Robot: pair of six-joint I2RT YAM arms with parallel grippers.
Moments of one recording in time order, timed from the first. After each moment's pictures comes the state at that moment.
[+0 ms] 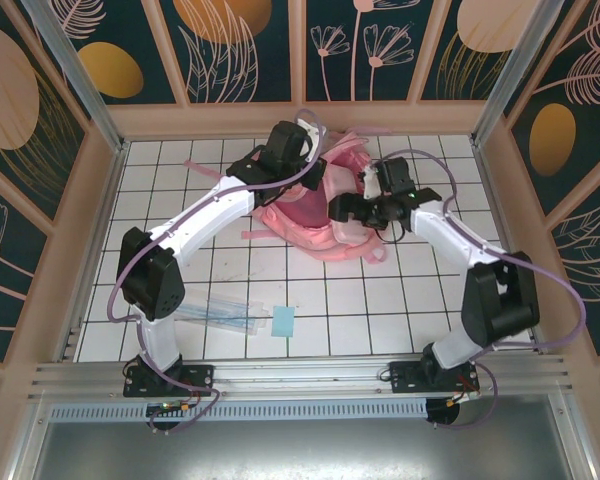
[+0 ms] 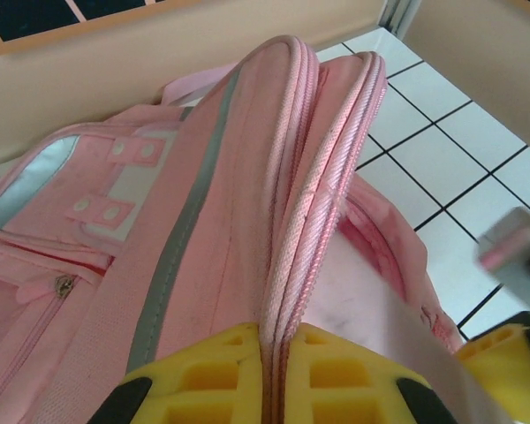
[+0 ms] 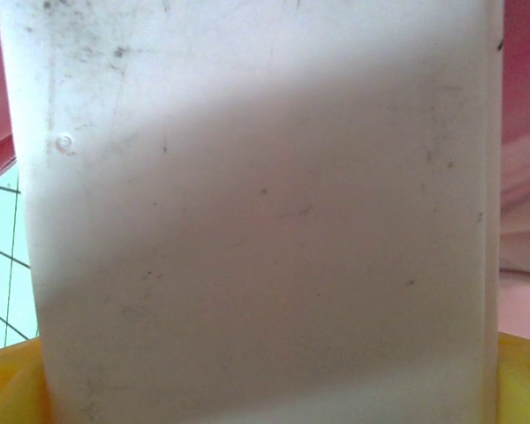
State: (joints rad) left arm -0.67 1.89 1.75 -0.42 0.03 -0.17; right arm 0.36 1.58 1.17 -0.52 -0.44 0.41
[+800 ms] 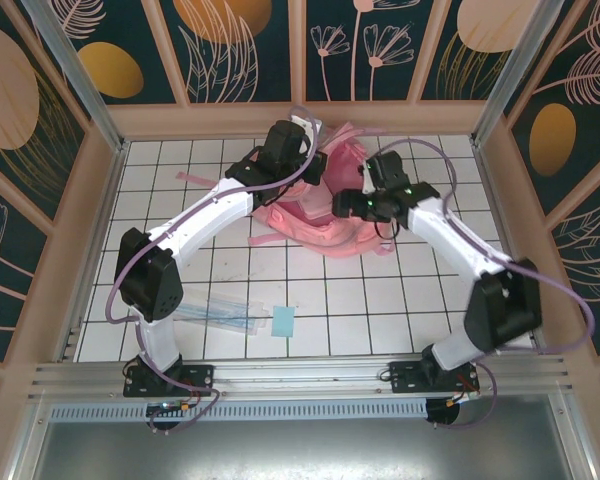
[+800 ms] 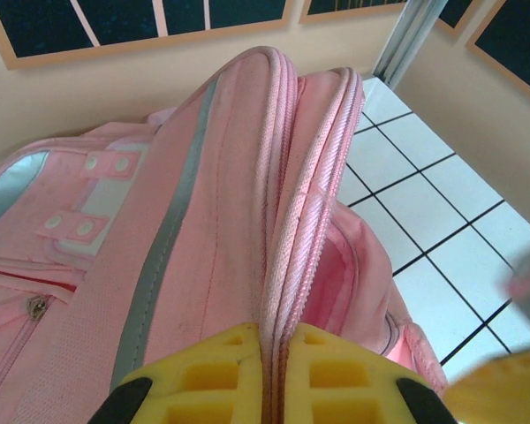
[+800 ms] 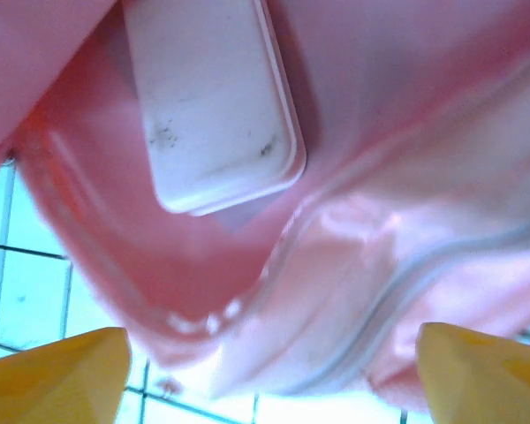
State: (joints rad) left arm -0.67 1.88 1.71 -0.32 0.02 -0.27; right arm 0.43 1.48 1.20 -0.61 -0.16 0.42
